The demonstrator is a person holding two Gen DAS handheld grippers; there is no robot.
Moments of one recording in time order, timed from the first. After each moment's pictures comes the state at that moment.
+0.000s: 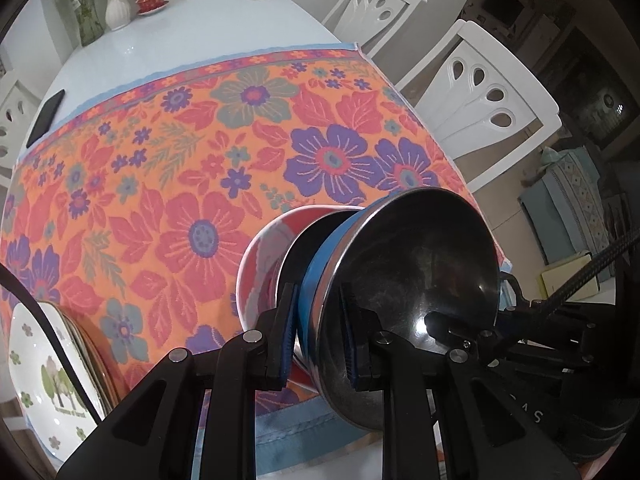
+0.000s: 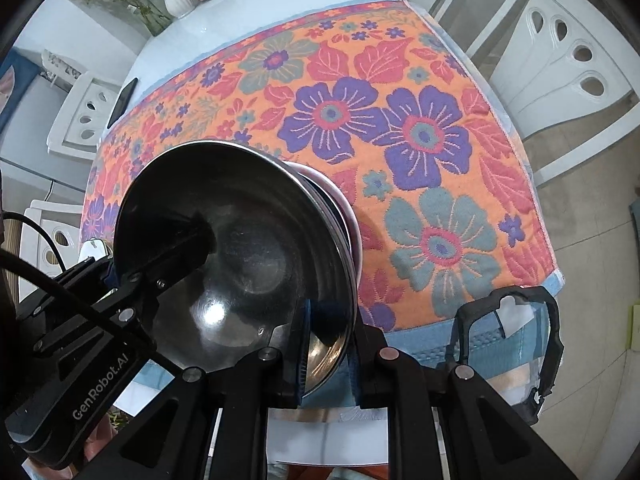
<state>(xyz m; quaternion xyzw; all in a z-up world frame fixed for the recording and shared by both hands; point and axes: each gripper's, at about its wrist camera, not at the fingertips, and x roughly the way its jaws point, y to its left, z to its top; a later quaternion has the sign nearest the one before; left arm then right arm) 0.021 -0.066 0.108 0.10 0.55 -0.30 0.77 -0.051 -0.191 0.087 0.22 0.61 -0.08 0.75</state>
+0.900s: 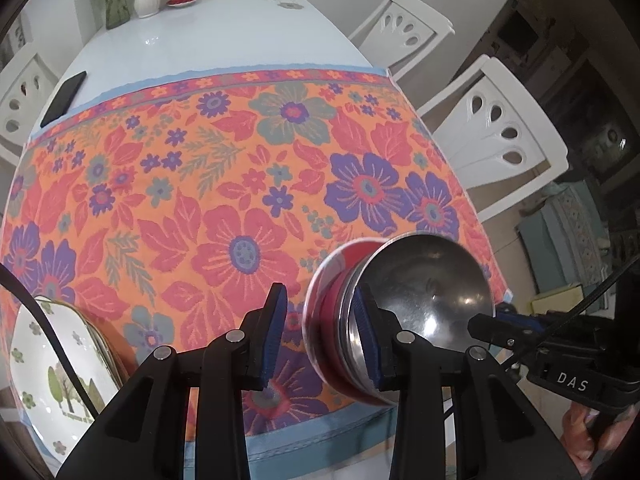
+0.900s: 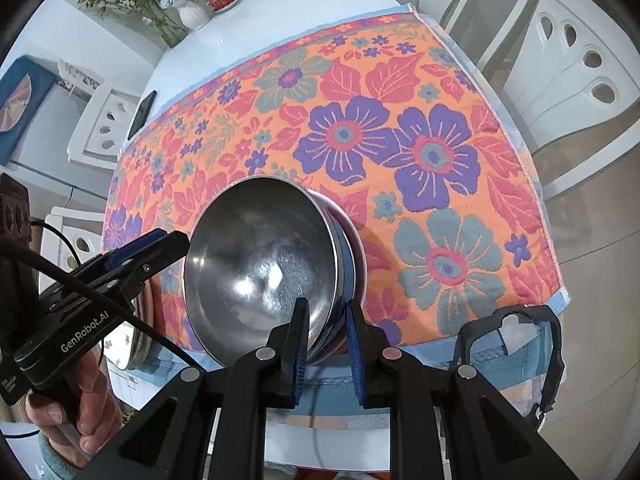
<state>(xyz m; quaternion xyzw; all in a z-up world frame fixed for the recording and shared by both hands) 0.057 -0.028 0.120 0.04 0.55 -0.29 0.78 -0.047 -0.204 0.107 0.24 0.59 -0.05 0.77</state>
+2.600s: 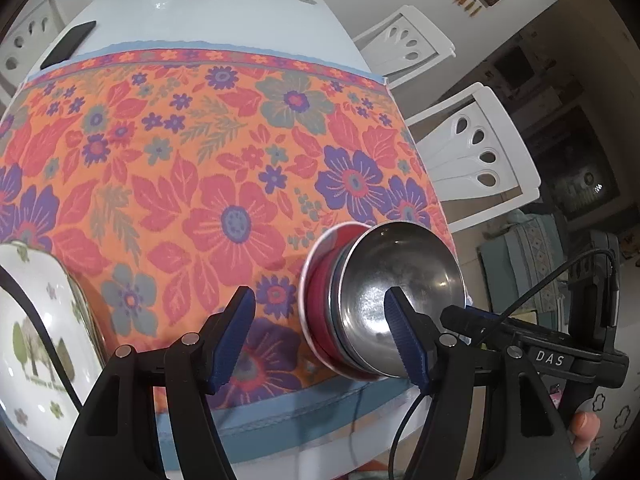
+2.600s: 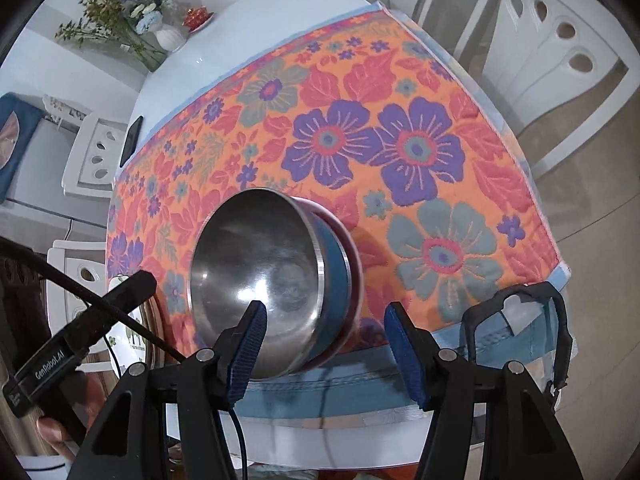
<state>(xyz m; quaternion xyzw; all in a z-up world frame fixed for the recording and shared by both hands) 0.050 0.003 0.113 -0.04 0.58 -0.31 0.75 -0.055 -0.211 0.105 0.29 0.58 -0.07 0.76</state>
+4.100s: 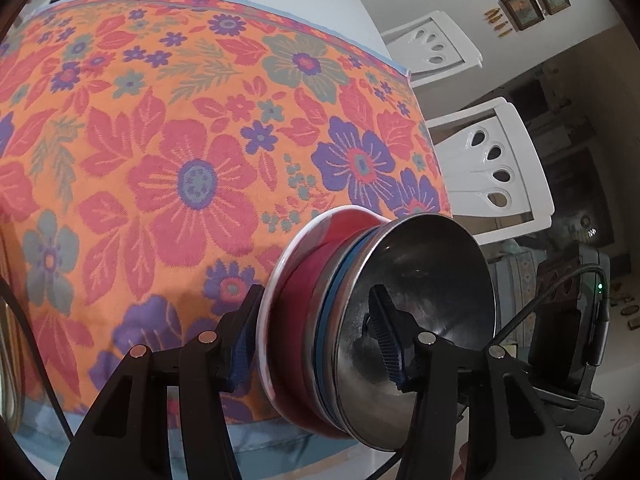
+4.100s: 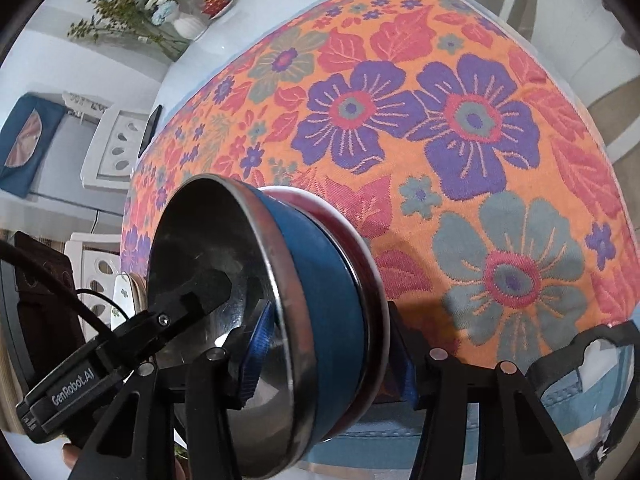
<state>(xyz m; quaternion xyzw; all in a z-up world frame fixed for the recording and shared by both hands) 0.046 -0.027 0.053 -0.13 0.60 -0.28 0.74 -0.025 -0.211 0.036 0.31 0.57 0.00 0.76</state>
